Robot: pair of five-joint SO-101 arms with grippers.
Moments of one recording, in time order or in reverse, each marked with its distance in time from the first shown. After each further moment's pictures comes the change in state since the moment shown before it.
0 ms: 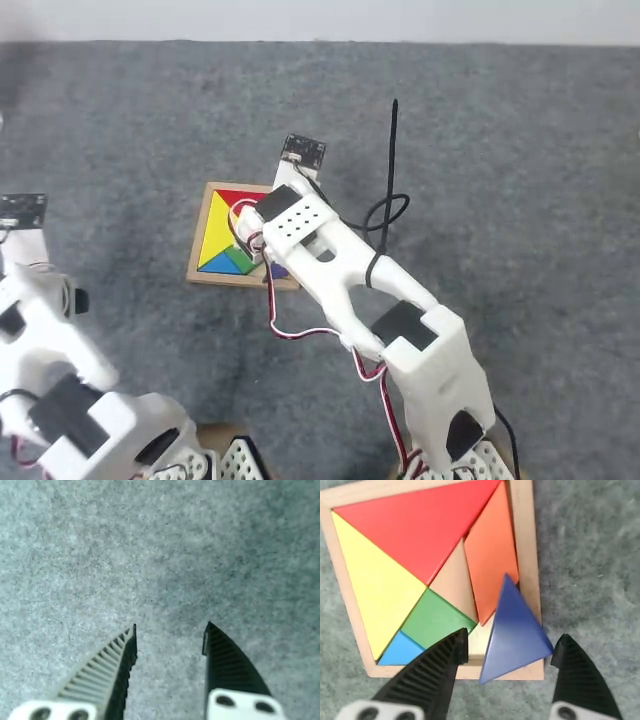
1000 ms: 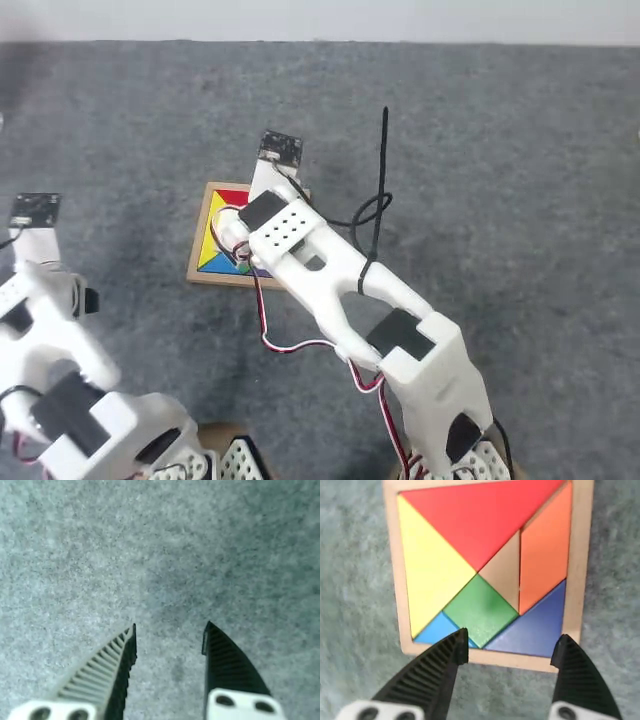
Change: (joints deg) left arm 1.9 -0.1 1.3 0.0 0.0; right arm -3.5 -1.6 -1.8 -1.5 2.4
